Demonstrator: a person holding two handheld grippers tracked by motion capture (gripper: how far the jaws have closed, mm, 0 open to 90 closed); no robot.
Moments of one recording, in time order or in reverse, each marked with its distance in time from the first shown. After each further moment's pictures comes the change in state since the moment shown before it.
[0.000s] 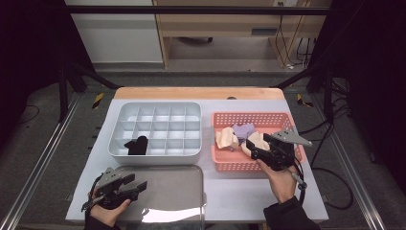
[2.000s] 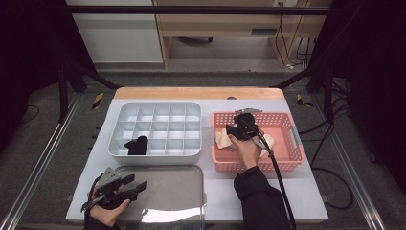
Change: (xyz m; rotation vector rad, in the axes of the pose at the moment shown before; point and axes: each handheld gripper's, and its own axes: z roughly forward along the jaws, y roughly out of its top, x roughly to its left) left arm 0.000 0.000 -0.001 0.006 0.009 -0.004; right arm 0.011 0.019 0.141 0.259 -0.098 0.015
